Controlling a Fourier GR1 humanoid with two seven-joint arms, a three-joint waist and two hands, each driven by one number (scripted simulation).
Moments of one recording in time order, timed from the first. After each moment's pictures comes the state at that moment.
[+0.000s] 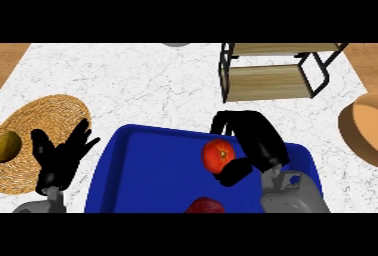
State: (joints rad) left arm -0.03 0.22 0.06 -1.38 0.17 0.03 0.27; right arm -0.32 -0.03 0.33 -1.73 0.76 0.32 0.47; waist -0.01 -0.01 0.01
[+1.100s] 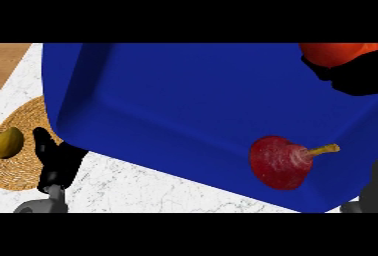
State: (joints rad) left arm -0.04 0.21 0.06 -1.39 0.15 0.01 0.28; right arm -0.97 -0.22 -0.23 -1.91 0.55 0.58 0.89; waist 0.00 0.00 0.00
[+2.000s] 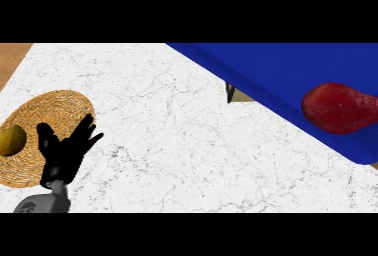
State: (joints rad) left arm -0.07 0.20 0.07 -1.36 0.14 0.00 0.28; right arm -1.19 -0.49 -0.29 -1.22 0.58 0.49 0.52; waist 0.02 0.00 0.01
